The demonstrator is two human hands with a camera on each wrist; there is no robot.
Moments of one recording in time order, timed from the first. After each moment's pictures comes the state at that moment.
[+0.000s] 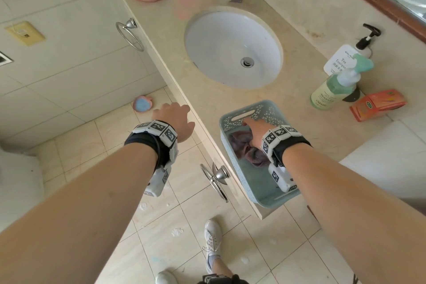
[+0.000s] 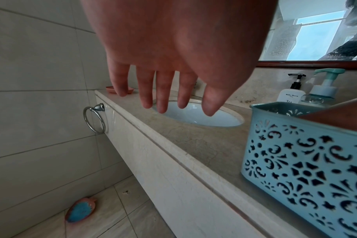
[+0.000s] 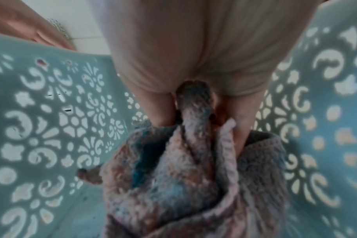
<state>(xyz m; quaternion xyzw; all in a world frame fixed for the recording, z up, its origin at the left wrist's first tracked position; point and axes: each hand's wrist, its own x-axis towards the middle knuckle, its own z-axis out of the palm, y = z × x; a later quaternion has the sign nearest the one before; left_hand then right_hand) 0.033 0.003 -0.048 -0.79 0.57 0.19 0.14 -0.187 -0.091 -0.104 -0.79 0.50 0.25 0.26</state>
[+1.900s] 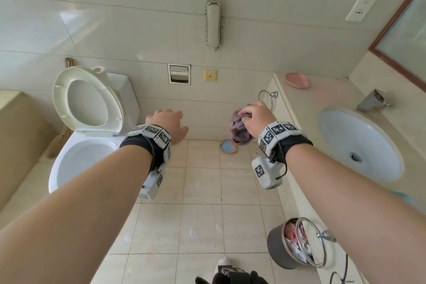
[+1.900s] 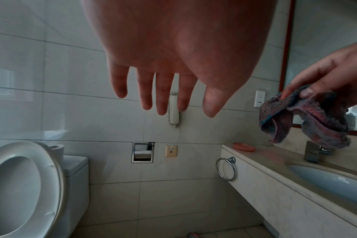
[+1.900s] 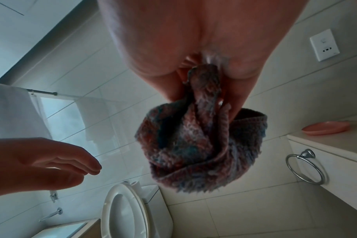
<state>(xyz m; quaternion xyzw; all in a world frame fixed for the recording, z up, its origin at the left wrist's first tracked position) 0.317 0.374 0.089 -0.94 0.33 0.11 0.00 0.184 0.171 0.084 -0.91 0.31 -0.08 0.26</state>
